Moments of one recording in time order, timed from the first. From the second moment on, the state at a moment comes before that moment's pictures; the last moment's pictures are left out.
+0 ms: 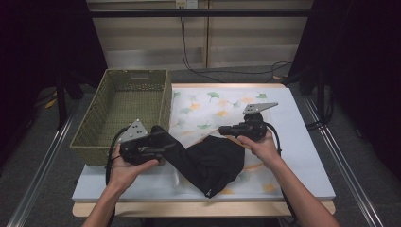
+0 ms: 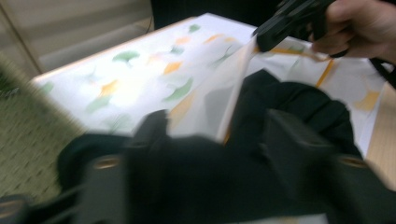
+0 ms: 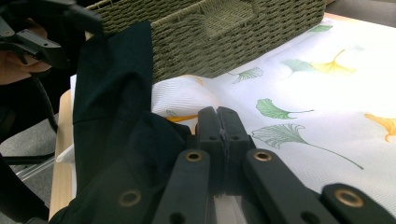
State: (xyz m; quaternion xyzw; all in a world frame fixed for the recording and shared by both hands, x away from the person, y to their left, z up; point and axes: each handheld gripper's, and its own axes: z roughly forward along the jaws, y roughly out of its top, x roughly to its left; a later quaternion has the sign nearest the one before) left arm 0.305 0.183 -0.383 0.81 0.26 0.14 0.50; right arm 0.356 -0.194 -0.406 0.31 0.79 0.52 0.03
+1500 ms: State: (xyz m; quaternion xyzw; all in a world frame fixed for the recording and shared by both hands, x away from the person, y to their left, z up) left arm 0.314 0.198 -0.381 0.79 0.29 0.12 0.52; right arm 0.356 -0.195 -0.404 0.31 0.79 0.53 0.03
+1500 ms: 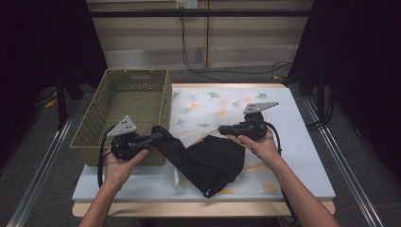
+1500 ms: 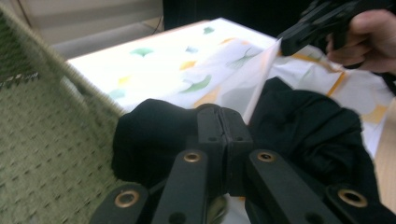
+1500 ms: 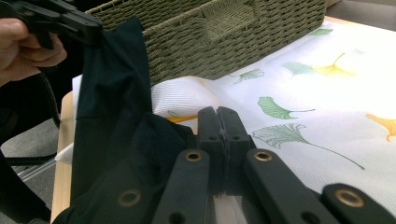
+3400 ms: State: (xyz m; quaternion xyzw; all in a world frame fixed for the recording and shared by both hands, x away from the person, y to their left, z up) left arm 0.312 0.030 -0.414 0.85 0.14 0.00 0.52; right arm 0.355 -0.196 -0.402 0.31 0.78 0.54 0.03
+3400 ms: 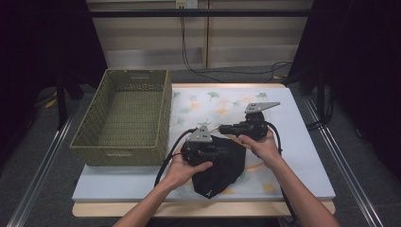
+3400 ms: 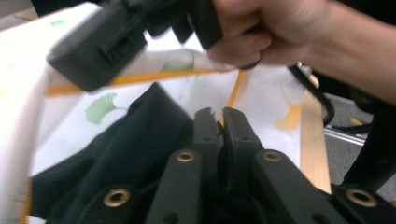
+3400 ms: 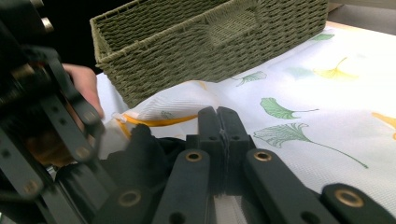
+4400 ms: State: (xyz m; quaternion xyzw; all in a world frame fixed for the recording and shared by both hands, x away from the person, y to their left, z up) left arm 0.315 0.038 -0.429 0.85 0.17 0.00 0.49; right arm 0.351 -0.197 -0.408 0.31 0.79 0.53 0.02
